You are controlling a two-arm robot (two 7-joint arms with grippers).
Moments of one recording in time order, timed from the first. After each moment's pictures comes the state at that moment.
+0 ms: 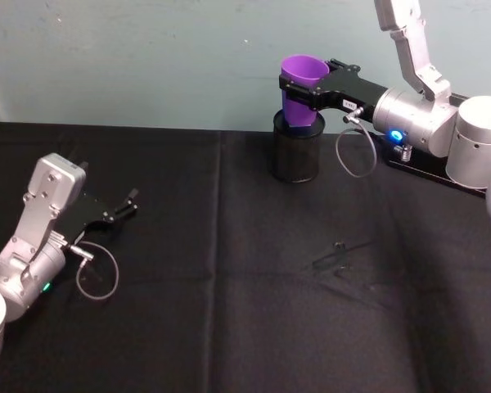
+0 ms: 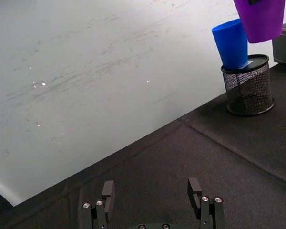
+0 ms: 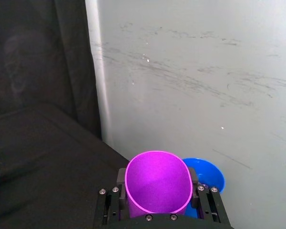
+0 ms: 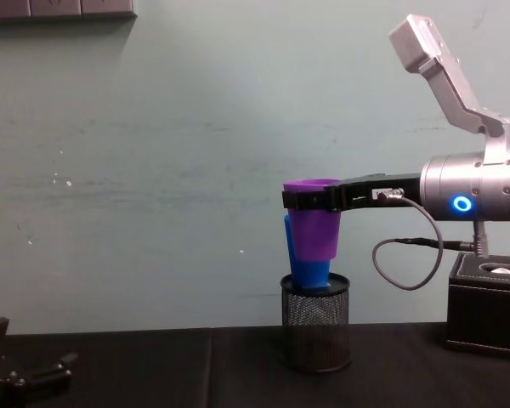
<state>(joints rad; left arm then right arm) -0.20 0.60 0.45 -1.41 -0.25 -0.12 0.03 0.85 0.21 -0.49 -0.88 0.36 0.09 0.54</state>
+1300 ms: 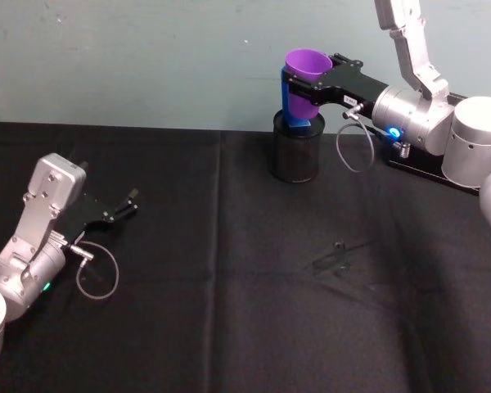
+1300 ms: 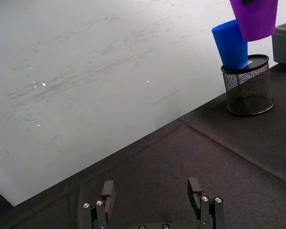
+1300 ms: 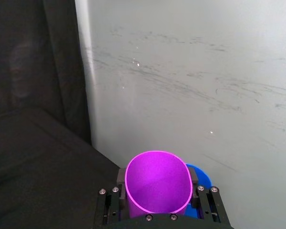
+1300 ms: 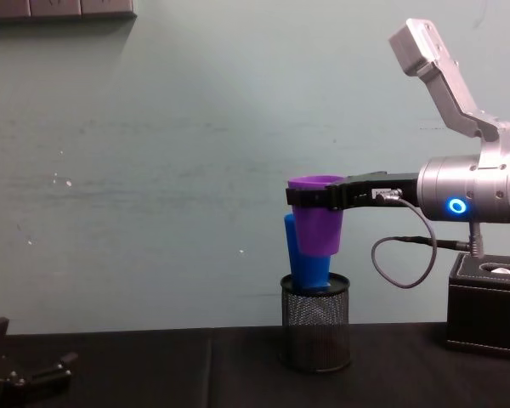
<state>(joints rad) -0.20 0.60 0.45 -1.41 -0.25 -0.12 0.03 0.87 0.17 -0.45 -0.82 0.31 0.04 0.53</state>
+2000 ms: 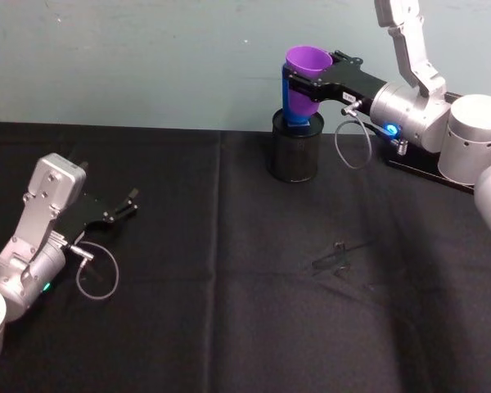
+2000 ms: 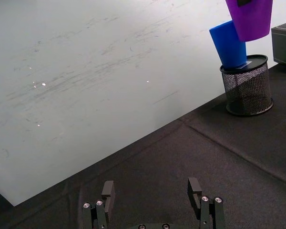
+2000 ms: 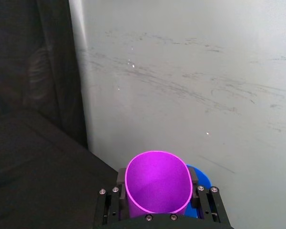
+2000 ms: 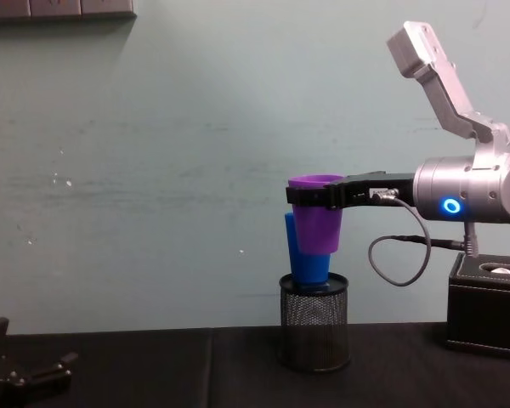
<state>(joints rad) -0.20 0.60 0.45 -1.41 -0.25 -0.12 0.03 0.89 0.14 -0.43 -0.76 0.29 0.01 0.53</state>
